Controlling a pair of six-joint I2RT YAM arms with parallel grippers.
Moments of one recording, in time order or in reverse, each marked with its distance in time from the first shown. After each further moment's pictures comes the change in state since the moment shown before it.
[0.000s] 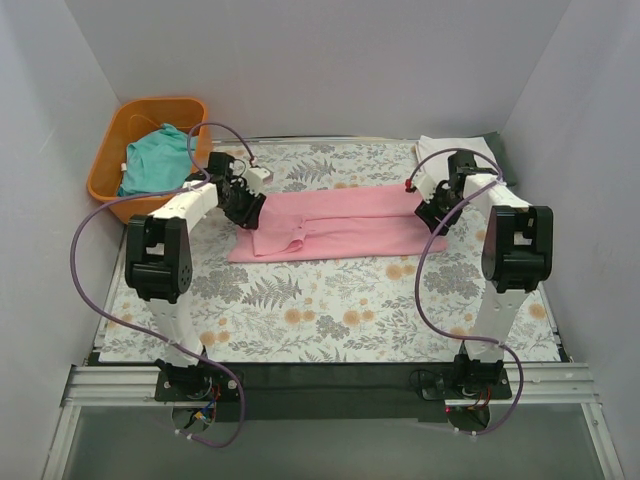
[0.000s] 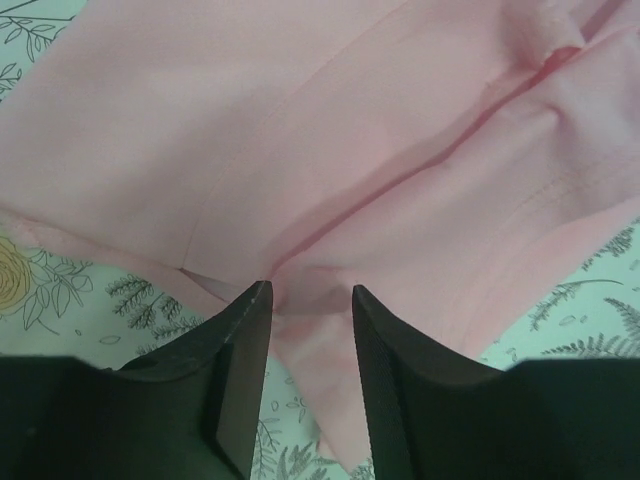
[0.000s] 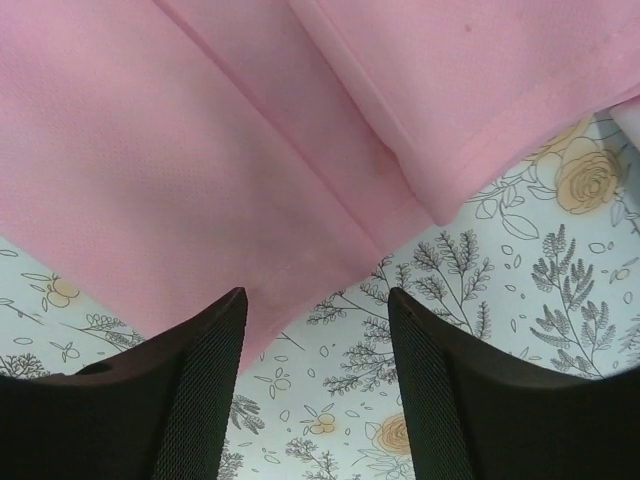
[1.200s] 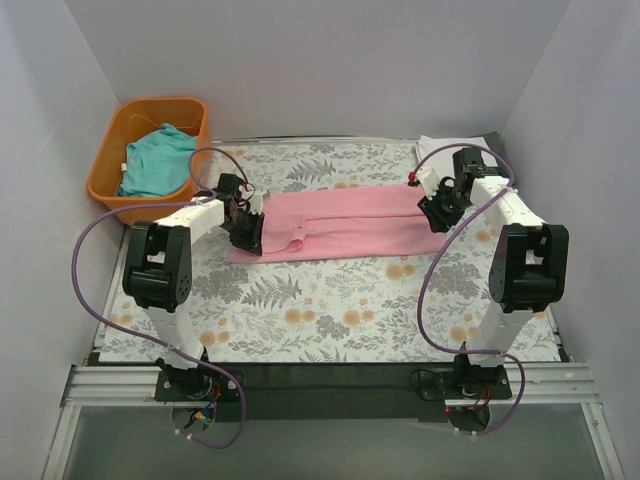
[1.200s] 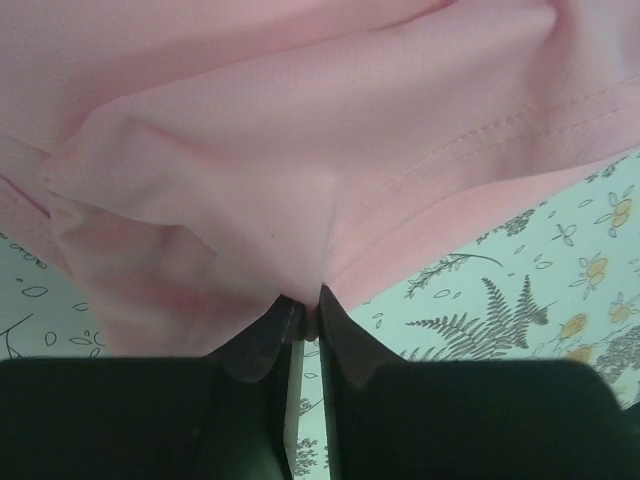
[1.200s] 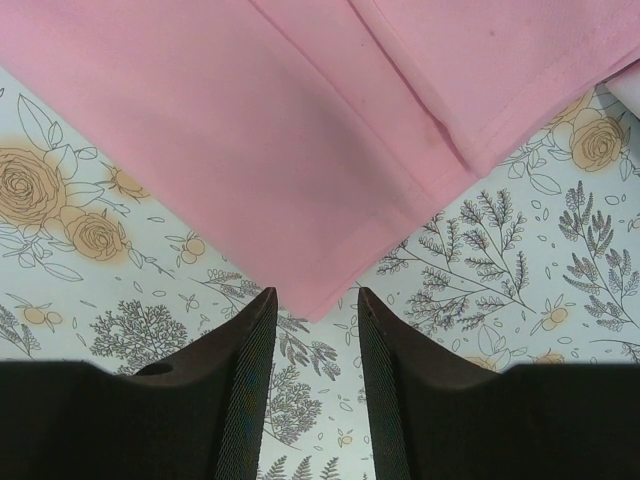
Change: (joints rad) left arm -0.061 -0.081 -0.202 -0.029 -0.038 -0.424; right arm 0.015 -0.185 -0.051 -0.078 -0.072 0.117
